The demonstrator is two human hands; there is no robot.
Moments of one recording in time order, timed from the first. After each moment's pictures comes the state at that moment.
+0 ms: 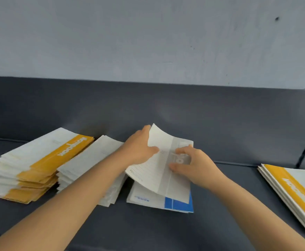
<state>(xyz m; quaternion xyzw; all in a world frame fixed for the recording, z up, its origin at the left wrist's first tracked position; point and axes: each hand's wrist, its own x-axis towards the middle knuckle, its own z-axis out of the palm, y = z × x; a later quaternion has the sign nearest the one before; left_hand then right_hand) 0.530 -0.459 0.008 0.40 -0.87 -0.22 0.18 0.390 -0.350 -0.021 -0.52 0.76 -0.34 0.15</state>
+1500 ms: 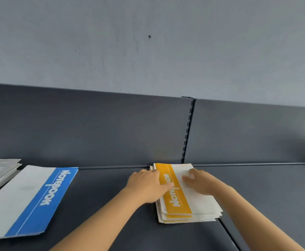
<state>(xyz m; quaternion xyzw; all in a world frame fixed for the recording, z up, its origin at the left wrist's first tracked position) 0.272 -0.285 -0.050 0.26 -0.96 -0.14 0.00 0.103 -0.175 -0.067 -0.35 0.93 -0.07 0.13</state>
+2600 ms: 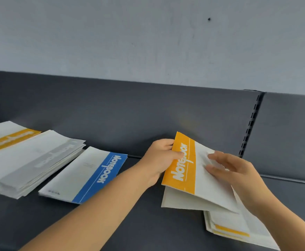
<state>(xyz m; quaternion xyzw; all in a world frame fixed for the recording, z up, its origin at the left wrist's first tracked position) 0.328 -0.325 -0.017 0.31 -0.67 -0.62 0.27 0.174 -0.198 -0.040 -0.39 0.66 -0.60 0.22</state>
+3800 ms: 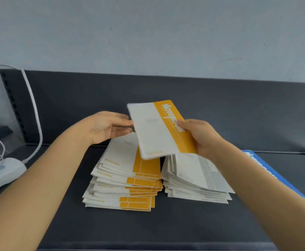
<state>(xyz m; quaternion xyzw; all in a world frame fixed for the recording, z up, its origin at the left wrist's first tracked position) 0.804 -0.684 0.033 0.28 -0.66 -0.65 0.23 0.605 -0.527 0.013 -0.31 0.63 -0.63 0.35</state>
